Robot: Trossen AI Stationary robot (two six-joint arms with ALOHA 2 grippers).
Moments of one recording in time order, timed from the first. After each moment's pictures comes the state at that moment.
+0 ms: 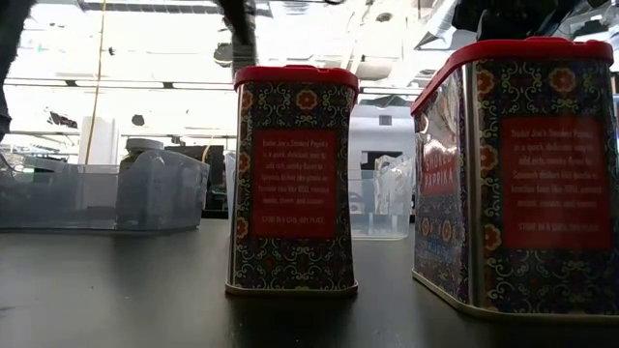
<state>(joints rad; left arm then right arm) 0.28 1.71 2.11 -1.57 -0.11 0.18 0.08 0.96 0.76 -0.52 0.20 0.31</state>
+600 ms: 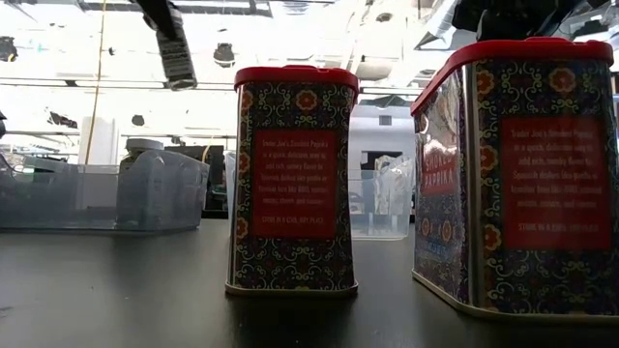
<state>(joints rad) 0.28 1.14 1.48 -1.33 -0.11 0.06 0.08 0.96 0.76 -0.52 0.21 0.31</state>
